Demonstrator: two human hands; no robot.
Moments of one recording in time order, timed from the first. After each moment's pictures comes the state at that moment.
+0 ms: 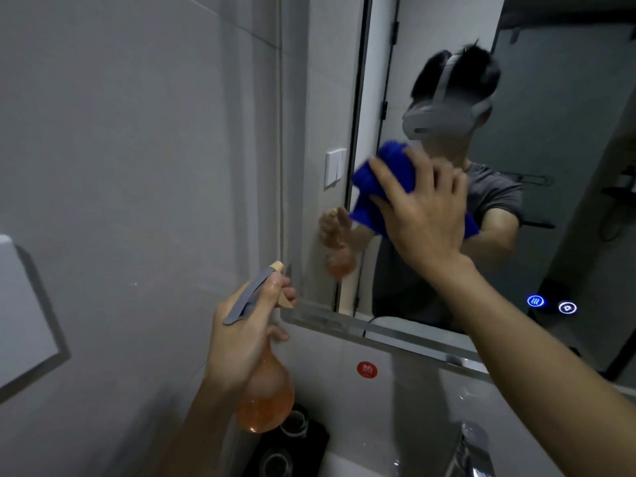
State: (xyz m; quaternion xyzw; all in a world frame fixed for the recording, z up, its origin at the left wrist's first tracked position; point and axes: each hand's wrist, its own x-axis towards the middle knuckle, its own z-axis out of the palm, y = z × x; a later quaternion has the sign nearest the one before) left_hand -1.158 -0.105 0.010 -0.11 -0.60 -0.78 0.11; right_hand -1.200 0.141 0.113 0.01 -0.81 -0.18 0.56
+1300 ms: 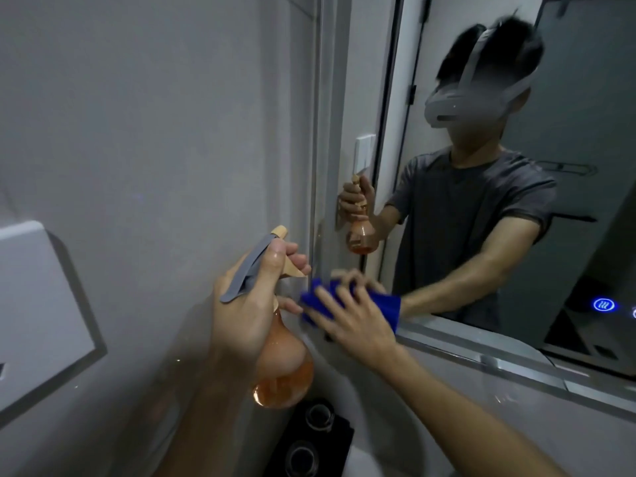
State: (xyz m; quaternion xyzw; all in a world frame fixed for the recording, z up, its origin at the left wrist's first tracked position) left_hand -1.167 -0.130 0.035 -0.13 -0.58 -0.78 0.17; right_hand -1.244 0.062 -0.076 0.23 -0.88 -0.30 0.29
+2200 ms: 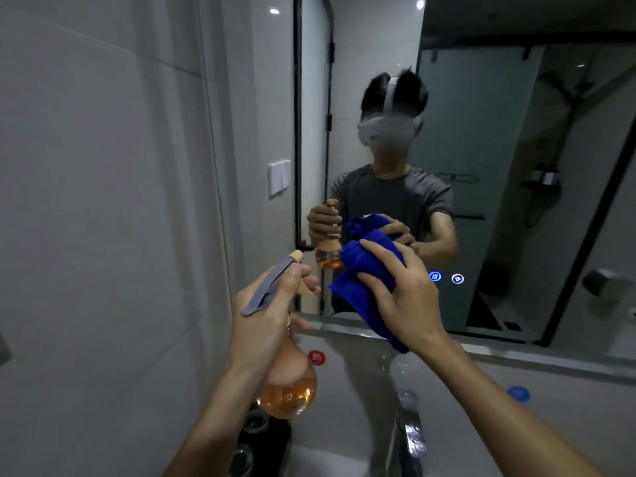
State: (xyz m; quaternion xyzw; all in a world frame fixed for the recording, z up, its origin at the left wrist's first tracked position) left_hand -1.090 -0.029 0.048 -0.23 -0.59 -0.77 0.08; right_hand -1.077 0.183 0.031 0.01 -0.86 0.20 0.48
